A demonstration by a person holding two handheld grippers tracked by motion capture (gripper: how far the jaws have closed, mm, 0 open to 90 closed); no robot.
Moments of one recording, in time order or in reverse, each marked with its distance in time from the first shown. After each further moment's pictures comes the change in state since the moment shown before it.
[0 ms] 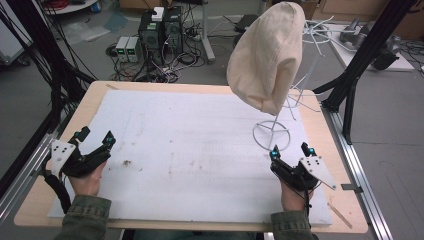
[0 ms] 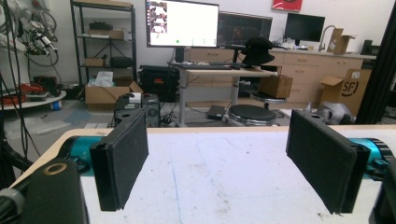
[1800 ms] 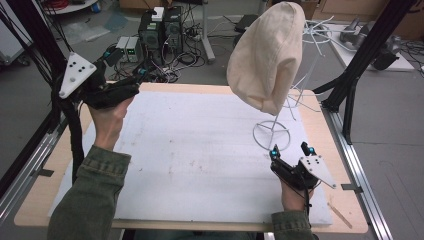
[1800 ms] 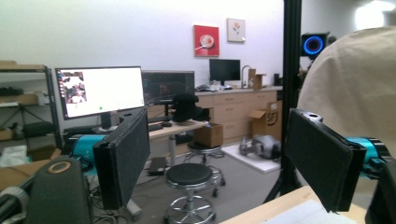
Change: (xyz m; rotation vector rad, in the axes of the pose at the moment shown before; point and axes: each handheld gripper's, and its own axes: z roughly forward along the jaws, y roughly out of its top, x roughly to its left) left arm -0.088 0.176 0.085 -0.165 -0.322 0.046; right arm -0.001 0.000 0.002 0.001 0.007 -0.007
